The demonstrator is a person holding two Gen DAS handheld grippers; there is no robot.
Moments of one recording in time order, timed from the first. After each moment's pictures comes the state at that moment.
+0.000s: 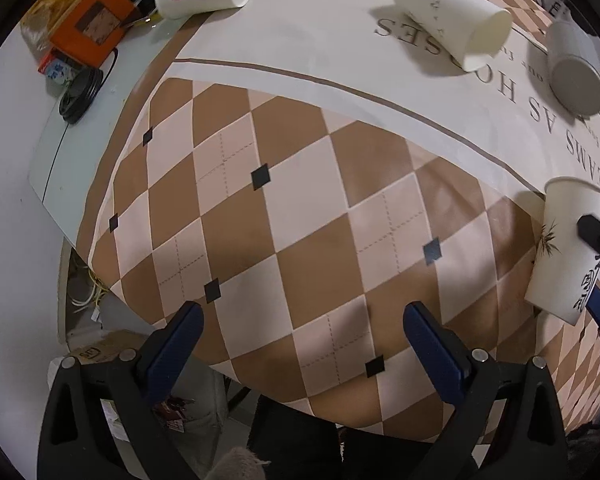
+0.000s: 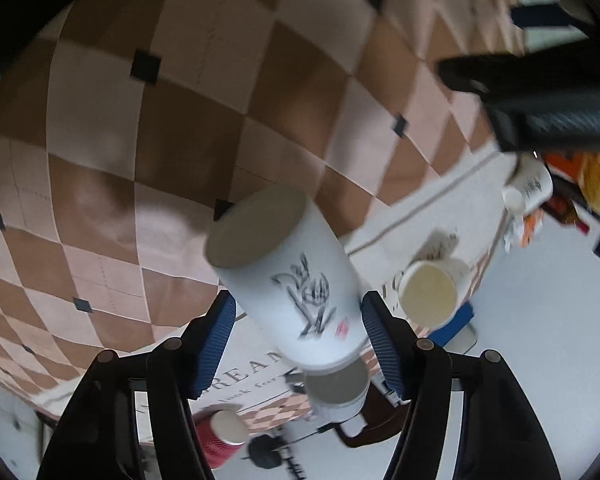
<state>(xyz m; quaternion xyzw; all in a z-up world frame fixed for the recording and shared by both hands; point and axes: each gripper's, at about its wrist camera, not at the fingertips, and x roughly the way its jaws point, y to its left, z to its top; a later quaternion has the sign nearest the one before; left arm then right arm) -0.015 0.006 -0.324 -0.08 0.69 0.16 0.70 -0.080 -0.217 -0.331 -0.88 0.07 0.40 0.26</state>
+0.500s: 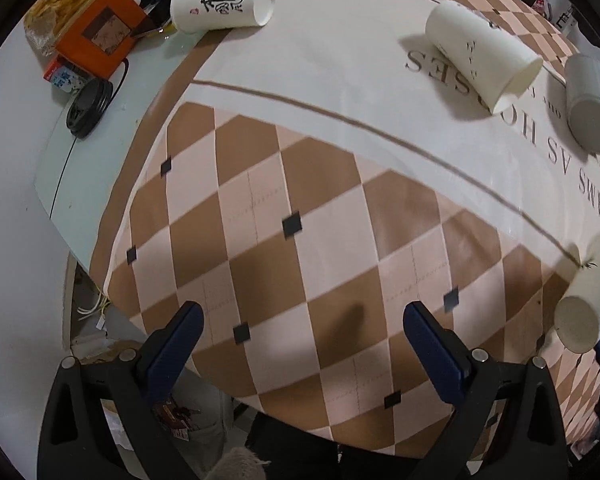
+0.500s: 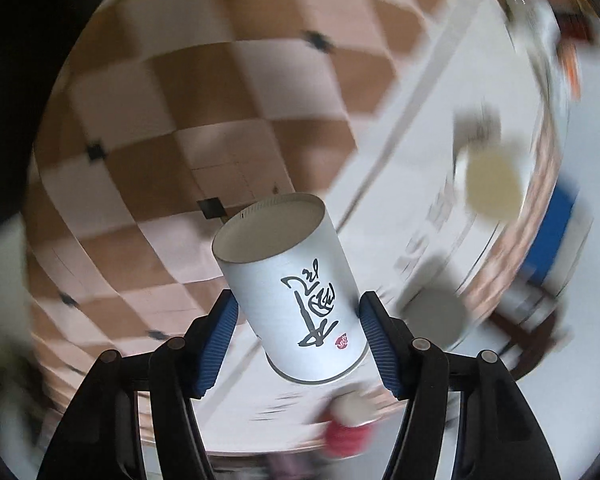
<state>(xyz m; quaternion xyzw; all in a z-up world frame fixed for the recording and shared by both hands) 0.002 0.029 -0.318 -0.08 0.68 0.17 0.71 -0.022 -0.185 -0.292 -0.73 0.40 0.38 0.40</state>
